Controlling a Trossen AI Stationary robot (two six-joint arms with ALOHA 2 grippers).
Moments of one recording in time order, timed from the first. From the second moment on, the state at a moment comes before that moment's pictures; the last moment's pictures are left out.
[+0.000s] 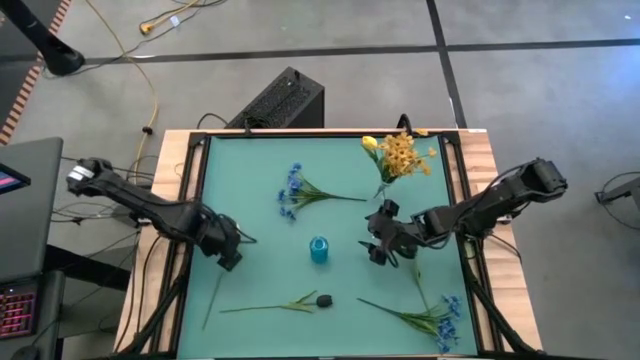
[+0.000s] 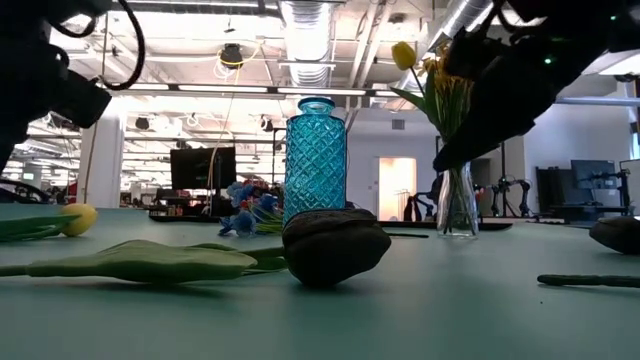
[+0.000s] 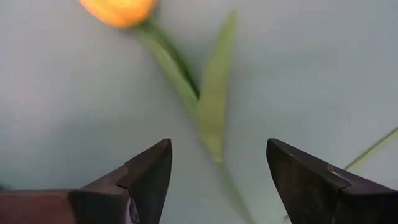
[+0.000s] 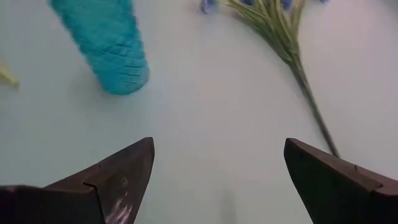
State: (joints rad) left arm -0.38 1.07 0.60 -0.89 0.10 -1.32; right arm 0.29 1.35 0.65 -0.12 0.47 0.39
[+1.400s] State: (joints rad) left arm -0.41 1.25 0.71 -0.79 -0.17 -1.17; right arm 0.32 1.35 0.65 -0.14 0.42 0.40
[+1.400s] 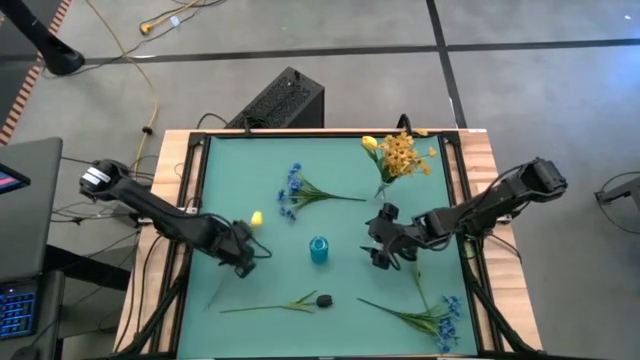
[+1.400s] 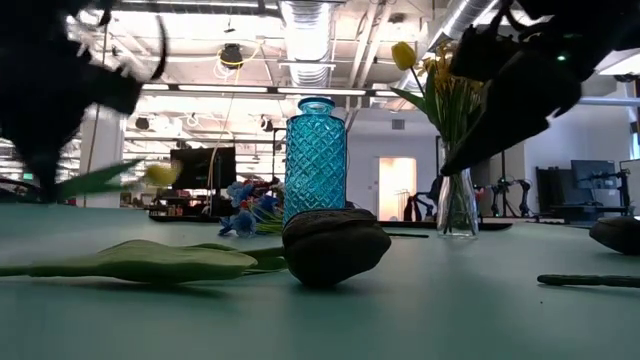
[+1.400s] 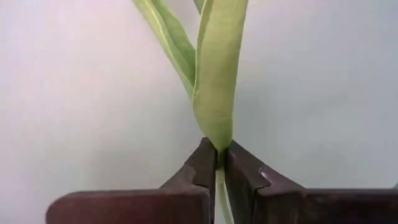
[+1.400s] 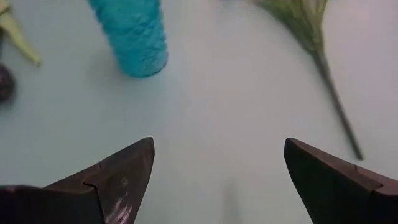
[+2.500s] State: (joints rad) left arm 0.01 1.58 1.02 0.87 0.07 0.41; right arm 0.48 1.35 0.40 0.03 0.58 0.70
